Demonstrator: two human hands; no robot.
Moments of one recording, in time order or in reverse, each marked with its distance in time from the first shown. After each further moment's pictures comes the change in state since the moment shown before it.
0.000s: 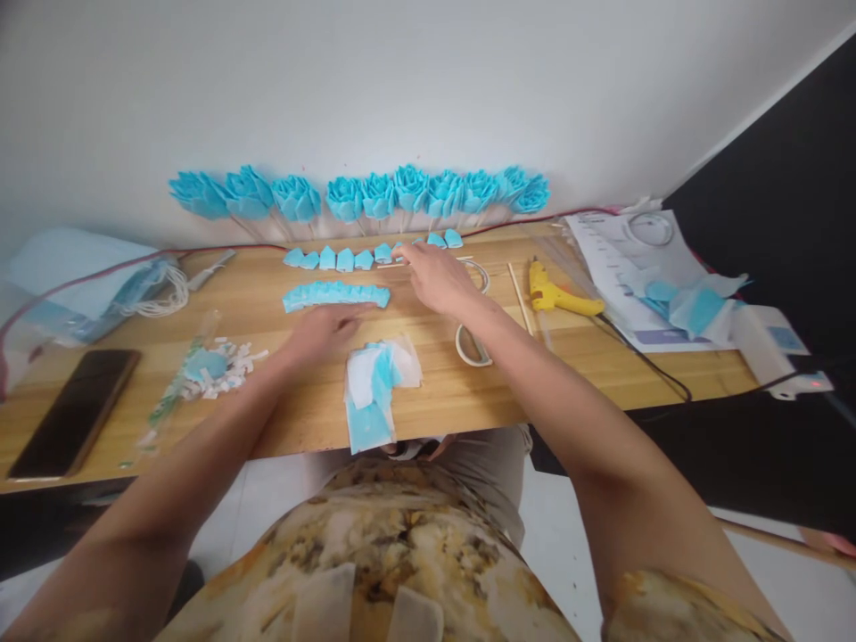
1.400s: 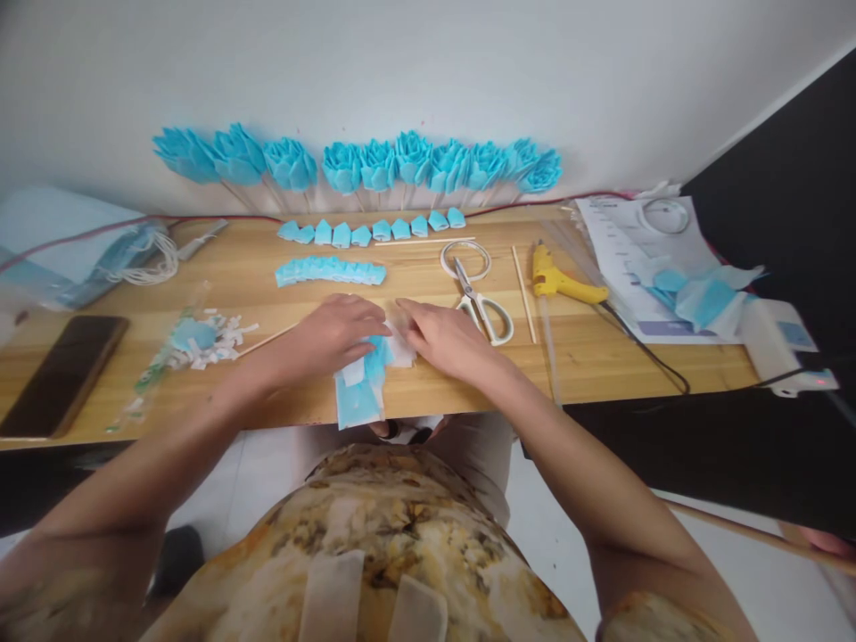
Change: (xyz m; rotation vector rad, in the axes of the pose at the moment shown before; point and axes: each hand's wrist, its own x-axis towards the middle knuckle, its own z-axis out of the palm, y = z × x) left_hand -0.029 0.032 0.007 0.236 -0.042 0.559; right_hand -0.095 -0.043 0.002 0.006 -0.274 0.084
